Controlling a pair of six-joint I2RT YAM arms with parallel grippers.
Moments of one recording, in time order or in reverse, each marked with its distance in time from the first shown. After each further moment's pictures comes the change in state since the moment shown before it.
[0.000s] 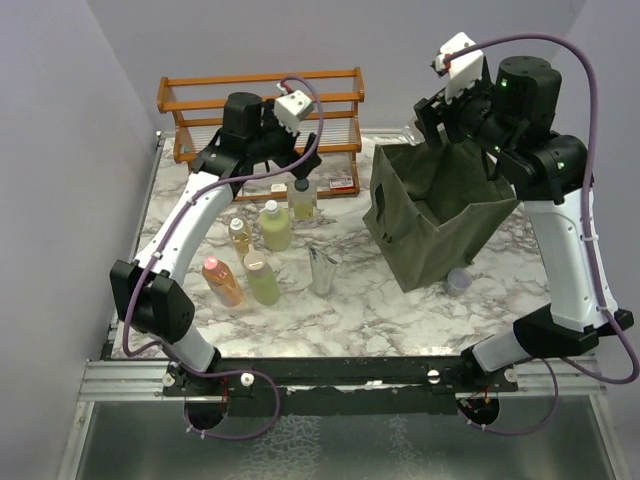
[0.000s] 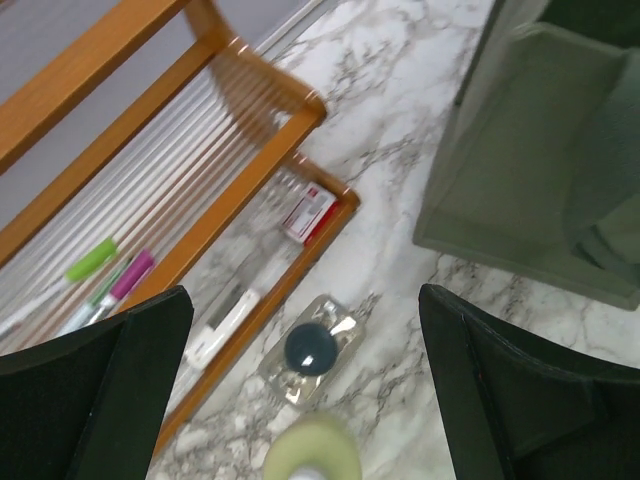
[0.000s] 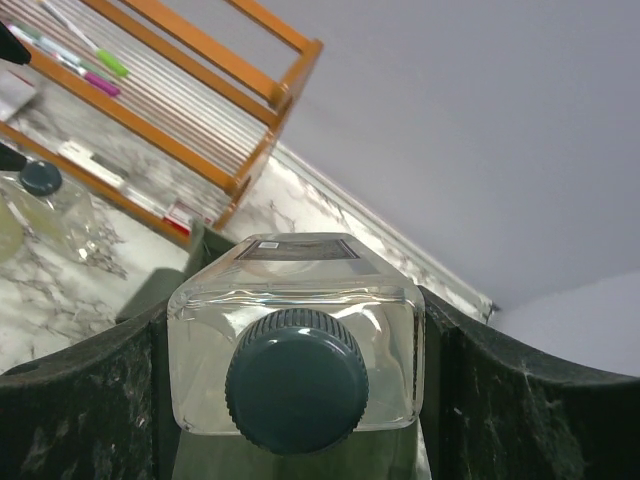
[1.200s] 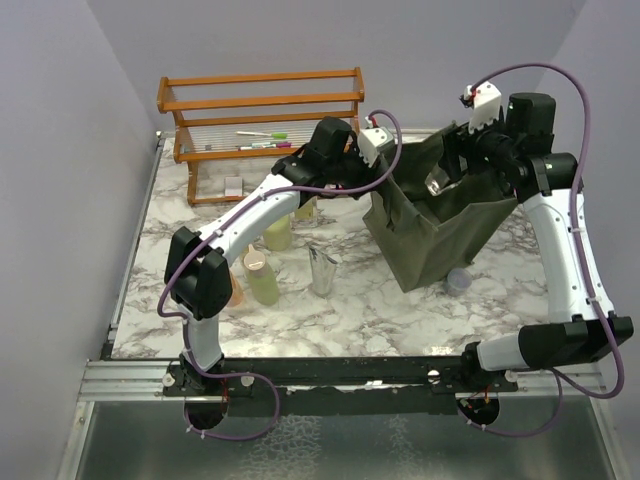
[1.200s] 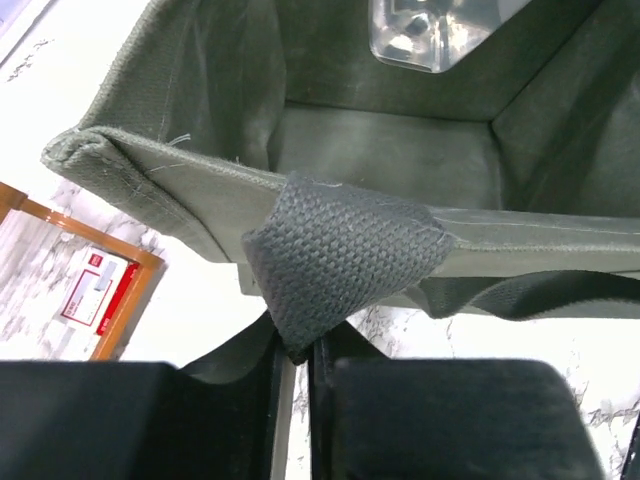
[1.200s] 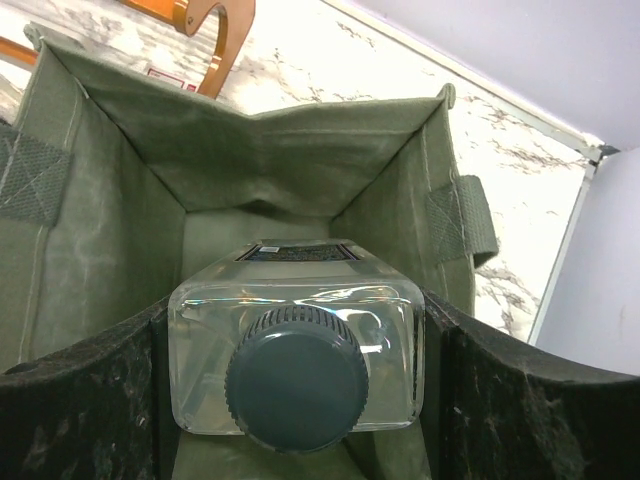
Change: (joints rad) left arm -0.337 0.283 0.166 0.005 -0.006 -0.090; right arm -0.364 -0.135 -0.507 0.085 -0.229 0.100
